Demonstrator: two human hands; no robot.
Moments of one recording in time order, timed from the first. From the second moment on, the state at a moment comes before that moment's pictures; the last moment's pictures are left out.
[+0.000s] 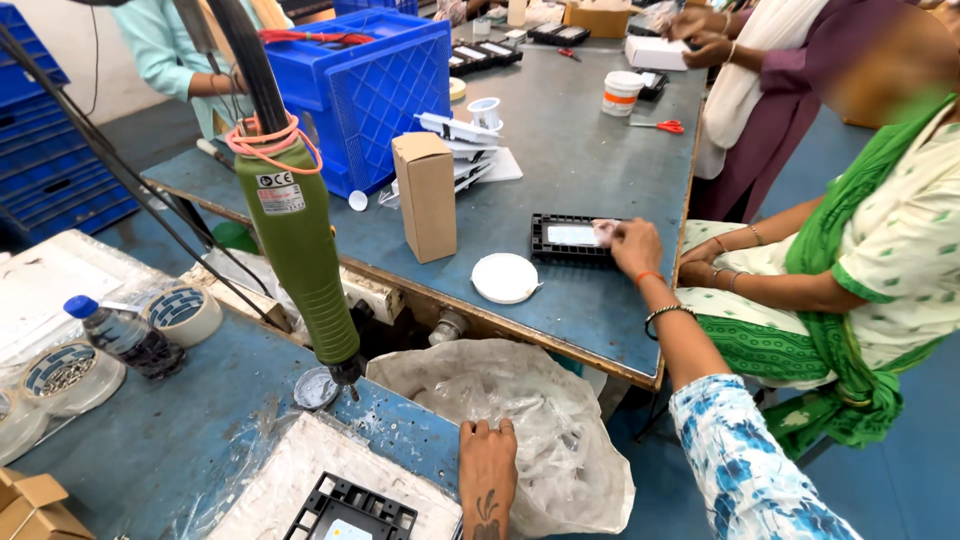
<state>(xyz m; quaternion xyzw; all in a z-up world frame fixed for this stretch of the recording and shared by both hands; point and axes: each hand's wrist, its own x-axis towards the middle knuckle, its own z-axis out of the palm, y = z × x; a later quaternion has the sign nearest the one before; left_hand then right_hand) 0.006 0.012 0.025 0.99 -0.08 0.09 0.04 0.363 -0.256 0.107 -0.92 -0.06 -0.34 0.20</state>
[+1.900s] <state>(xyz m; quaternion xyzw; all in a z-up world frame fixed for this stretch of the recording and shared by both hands) -0.348 0.125 0.090 0.36 0.19 0.55 0.73 -0.128 0.091 0.204 -0.51 -0.62 0.43 0.42</state>
